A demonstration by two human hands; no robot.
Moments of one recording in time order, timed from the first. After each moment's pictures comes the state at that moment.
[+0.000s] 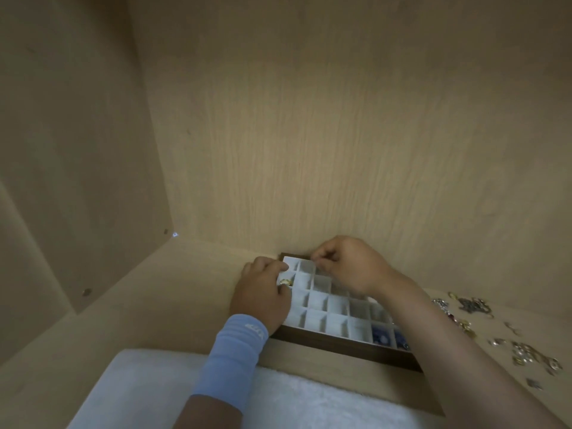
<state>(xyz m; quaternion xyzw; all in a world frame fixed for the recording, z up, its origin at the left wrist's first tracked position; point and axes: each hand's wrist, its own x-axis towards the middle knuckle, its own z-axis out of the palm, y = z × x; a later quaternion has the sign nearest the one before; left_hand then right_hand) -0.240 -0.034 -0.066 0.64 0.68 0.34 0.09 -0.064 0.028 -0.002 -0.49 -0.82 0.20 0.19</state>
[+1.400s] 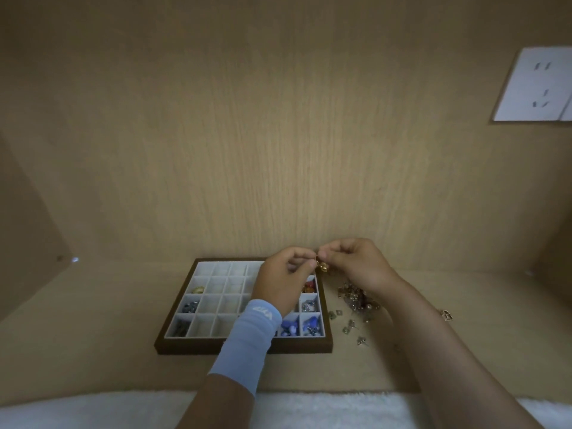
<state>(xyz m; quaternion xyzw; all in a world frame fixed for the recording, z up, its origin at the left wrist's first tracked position) -0.075 0.005 -0.050 0.64 0.51 0.48 0.34 0.092 0.021 -0.030 -0.53 -0.59 0.43 0.44</state>
